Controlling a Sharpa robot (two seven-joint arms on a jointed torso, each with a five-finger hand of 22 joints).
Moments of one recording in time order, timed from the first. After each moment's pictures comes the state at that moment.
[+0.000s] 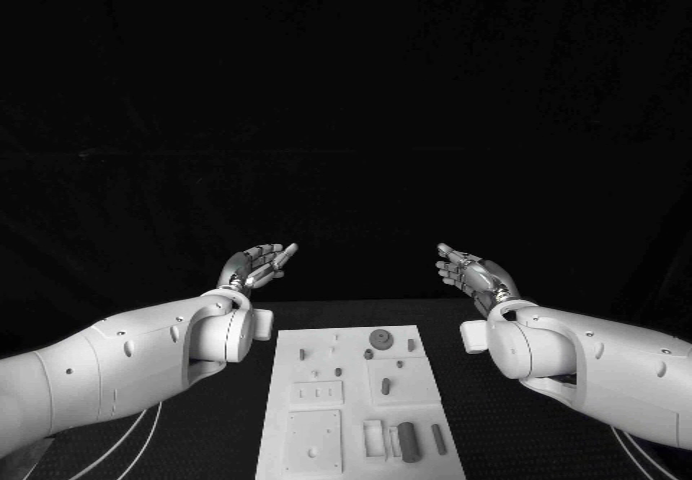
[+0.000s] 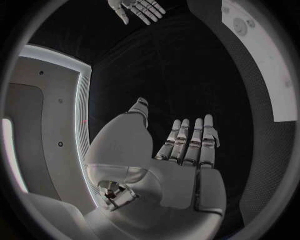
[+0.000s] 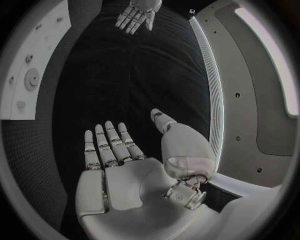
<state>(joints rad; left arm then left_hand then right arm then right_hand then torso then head) 1.26 -0.67 -0.17 1.21 -0.01 -0.61 0.36 1.24 -0.08 0.04 0.28 0.04 0.42 0.11 0.28 0.49 0.60 0.11 0.06 0.07 0.45 0.18 0.23 0.48 0.02 0.56 0.12 0.07 0.57 1.19 -0.78 -0.11 1.35 -0.01 -0.55 0.37 0.81 0.02 0.37 -0.01 0.11 0.39 0.15 0.29 0.35 0.58 0.20 0.07 0.07 0.36 0.23 0.23 0.29 0.11 0.16 0.25 0.06 1.02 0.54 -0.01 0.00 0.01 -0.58</state>
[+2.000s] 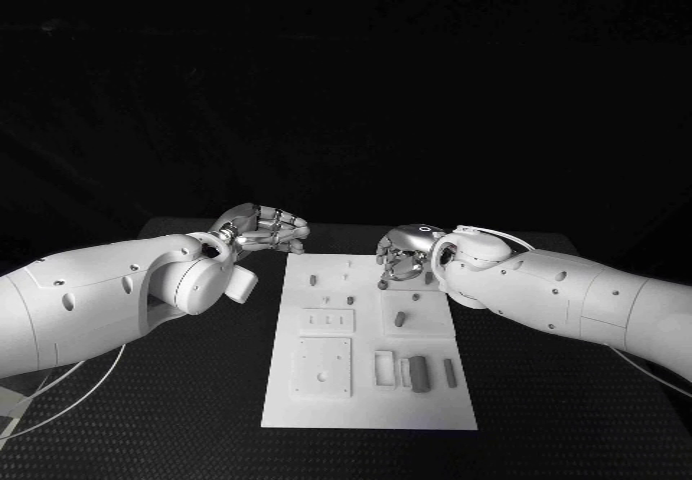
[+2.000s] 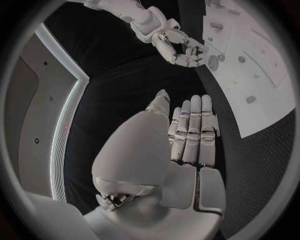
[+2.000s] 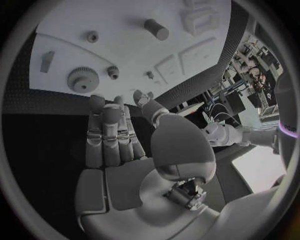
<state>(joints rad) 1.36 -0.79 -0.23 1.38 -0.16 -0.26 0.20 1.60 -0.07 0.07 0.29 0.05 0.76 0.19 0.33 0.44 1.06 0.15 0.13 0.12 0.98 0.11 0.39 0.58 0.04 0.97 0.01 0.14 0.56 1.24 -0.51 -0.16 1.07 -1.49 -0.22 0.02 1.17 -0.04 0.42 -0.29 0.11 0.83 0.18 0.36 0.43 1.19 0.09 0.13 0.17 1.32 -0.02 1.05 0.82 0.23 1.18 0.03 0.57 1.31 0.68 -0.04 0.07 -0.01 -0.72</state>
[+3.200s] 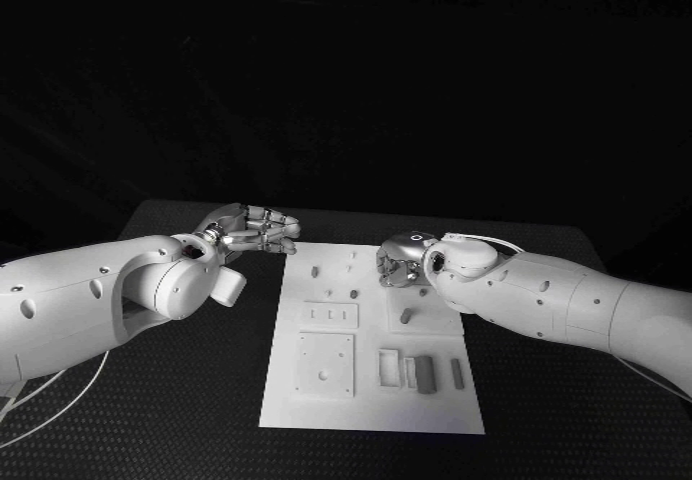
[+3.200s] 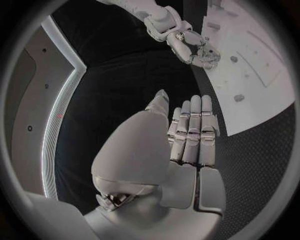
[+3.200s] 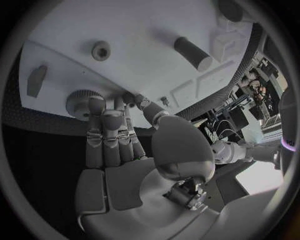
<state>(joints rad) 1.40 -0.84 -0.23 1.46 -0.11 -0.26 0.18 1.60 -0.07 0.07 0.29 0.05 0.76 0.19 0.32 0.44 1.06 0.15 0.12 0.12 0.98 0.11 0.38 0.58 0.04 0.97 0.01 0.13 0.55 1.23 -0.49 -0.16 1.03 -1.61 -0.18 -0.03 1.16 -0.05 0.43 -0.29 0.11 0.84 0.17 0.35 0.44 1.20 0.09 0.10 0.18 1.32 -0.02 1.13 0.82 0.21 1.18 0.02 0.65 1.31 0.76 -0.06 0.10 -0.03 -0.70</state>
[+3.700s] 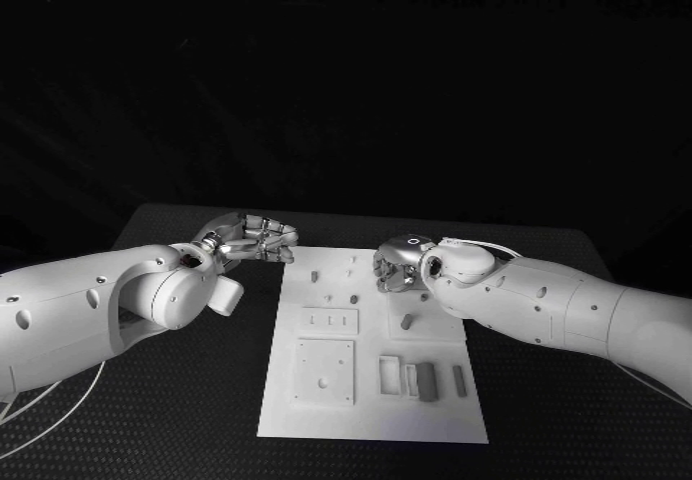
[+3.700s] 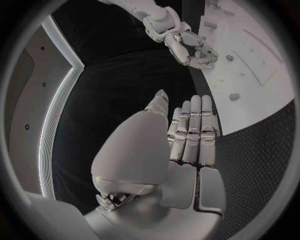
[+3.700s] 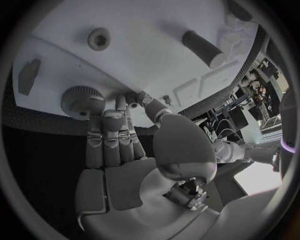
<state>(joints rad) 1.41 -0.85 -0.23 1.47 -0.11 -0.26 0.18 1.59 -0.07 0.07 0.29 0.05 0.76 0.19 0.32 0.44 1.06 0.15 0.12 0.12 0.98 0.11 0.38 0.58 0.04 0.97 0.01 0.13 0.55 1.24 -0.49 -0.15 1.04 -1.63 -0.20 -0.04 1.16 -0.05 0.44 -0.29 0.11 0.86 0.17 0.34 0.44 1.21 0.09 0.10 0.33 1.33 -0.02 1.14 0.81 0.21 1.18 0.00 0.67 1.31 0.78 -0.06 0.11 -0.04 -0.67</state>
